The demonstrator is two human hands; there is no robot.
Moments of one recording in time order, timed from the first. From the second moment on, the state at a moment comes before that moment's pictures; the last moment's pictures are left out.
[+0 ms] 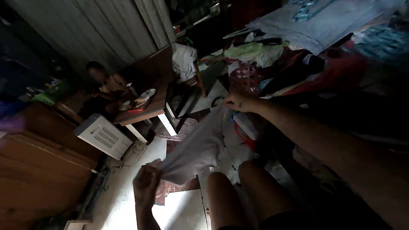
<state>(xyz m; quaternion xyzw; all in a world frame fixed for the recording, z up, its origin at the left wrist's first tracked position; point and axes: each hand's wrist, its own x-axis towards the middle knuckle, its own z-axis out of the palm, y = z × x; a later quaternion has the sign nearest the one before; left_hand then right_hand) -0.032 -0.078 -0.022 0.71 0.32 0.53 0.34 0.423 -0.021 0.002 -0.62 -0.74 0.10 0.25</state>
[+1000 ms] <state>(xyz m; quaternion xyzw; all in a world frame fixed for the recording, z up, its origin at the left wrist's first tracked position) 0.023 -0.127 -0.255 0.49 0.65 0.30 0.50 0.364 -0.321 -0.055 -0.77 -0.47 0.31 0.31</state>
